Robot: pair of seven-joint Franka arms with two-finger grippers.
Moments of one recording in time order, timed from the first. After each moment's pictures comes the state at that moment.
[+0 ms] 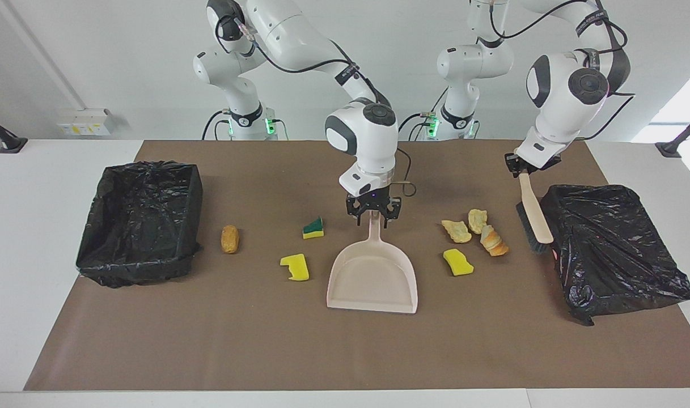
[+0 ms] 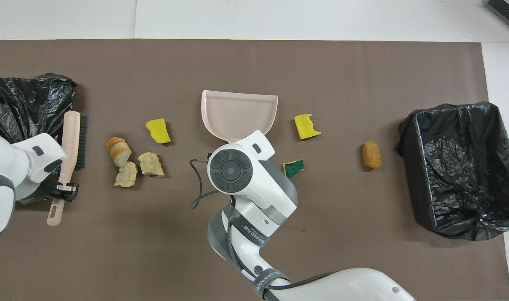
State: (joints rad) left arm 0.05 -0.16 -0.10 -2.15 0.11 1.80 0.00; right arm 0.66 0.46 0.03 -1.68 -0.15 2.27 0.95
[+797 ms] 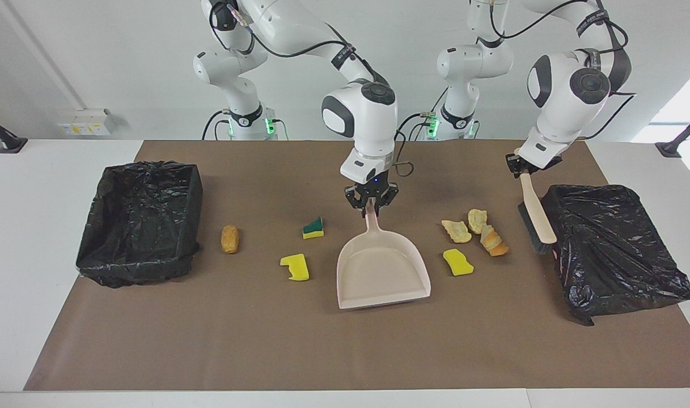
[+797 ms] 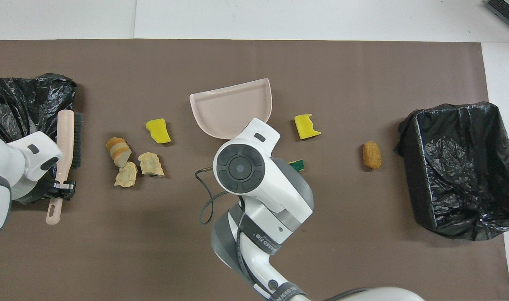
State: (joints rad) left arm 0.07 -0.15 -0.10 -2.15 0.11 1.82 -0.05; right arm 0.63 0.35 0.03 -1.67 -0.13 2.15 0.52
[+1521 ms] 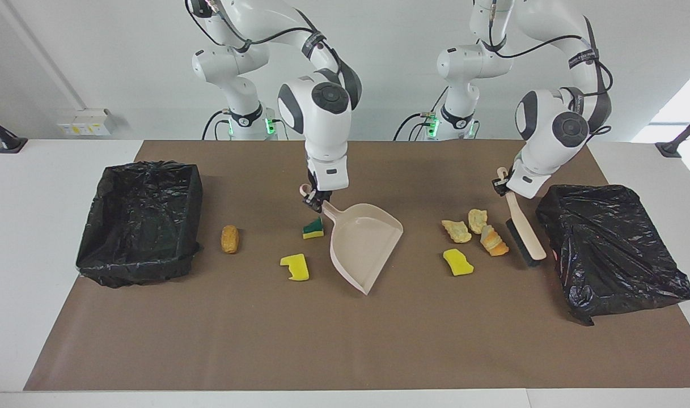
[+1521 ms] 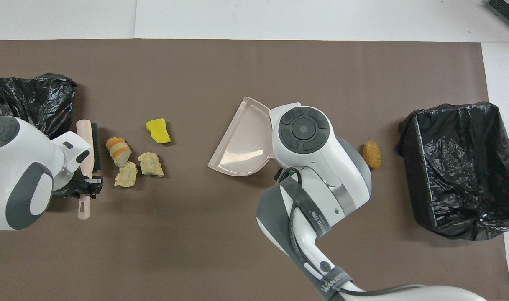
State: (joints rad) left arm 0.04 -0.01 -0.12 -2.20 0.08 1.92 -0.20; right arm 0.48 0.26 0.03 -1.75 -0.09 1.96 -0.53
